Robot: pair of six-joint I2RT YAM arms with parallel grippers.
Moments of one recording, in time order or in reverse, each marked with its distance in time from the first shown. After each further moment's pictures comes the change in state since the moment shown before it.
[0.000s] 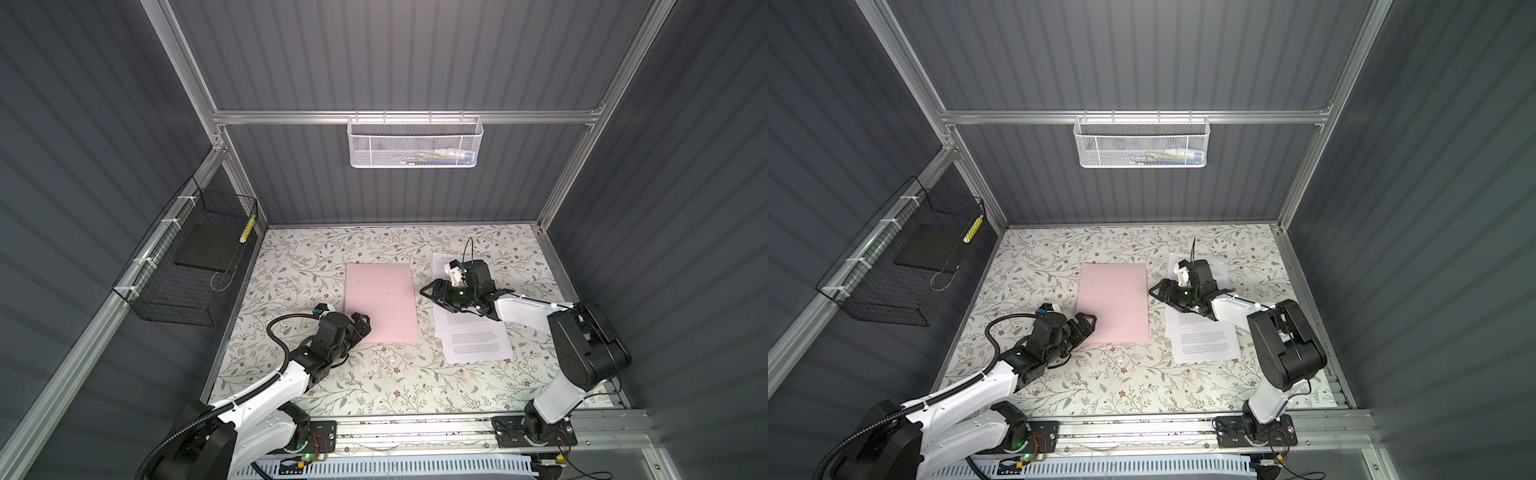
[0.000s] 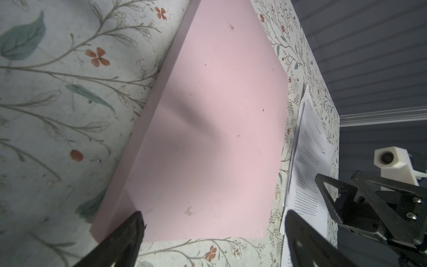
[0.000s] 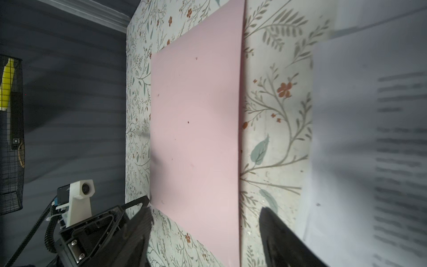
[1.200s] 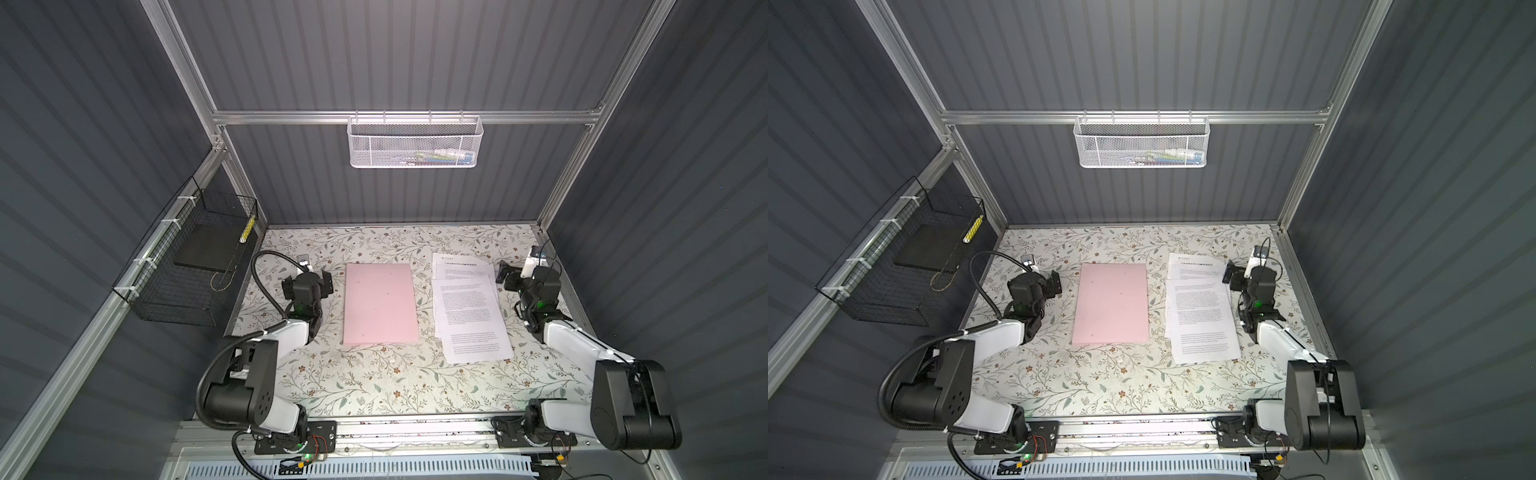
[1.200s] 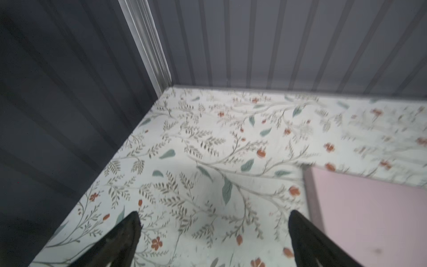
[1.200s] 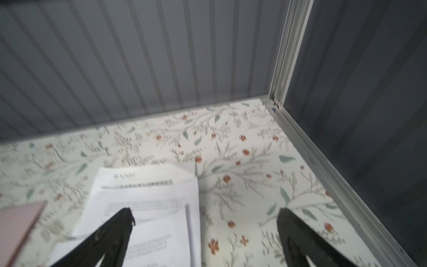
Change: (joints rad) left arm 0.417 0.392 0.286 0.419 -0.332 1.010; right arm -0.398 -0.428 -0.226 0.248 0.687 -0.593
